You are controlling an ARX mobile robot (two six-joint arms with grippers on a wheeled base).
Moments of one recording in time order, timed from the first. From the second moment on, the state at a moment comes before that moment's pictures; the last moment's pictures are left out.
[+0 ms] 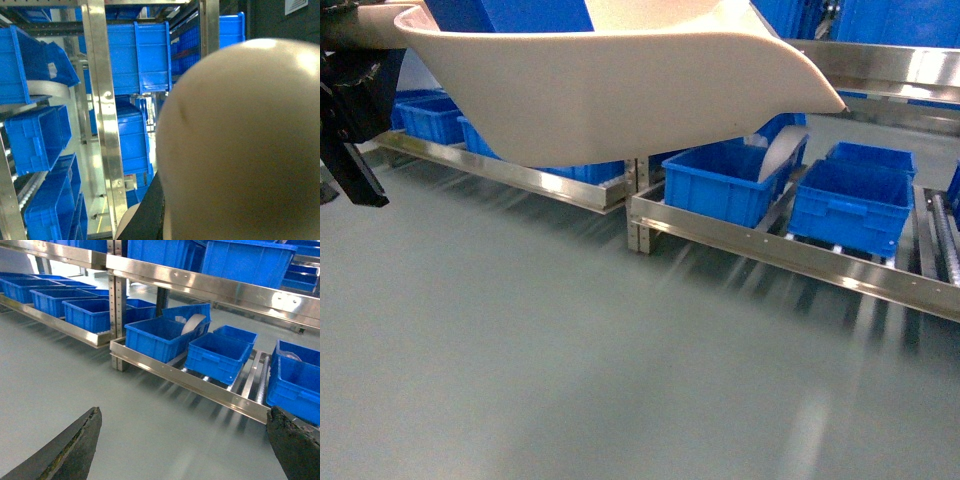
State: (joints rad) left arm -0.14 1.62 0.56 1.28 0.05 -1.60; right arm -0.03 0.57 0.07 0.44 -0.06 -0.12
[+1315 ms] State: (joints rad) left arm -0.14 1.62 0.56 1.28 0.05 -1.60; right arm -0.03 0.57 0.07 0.44 -0.06 -0.12
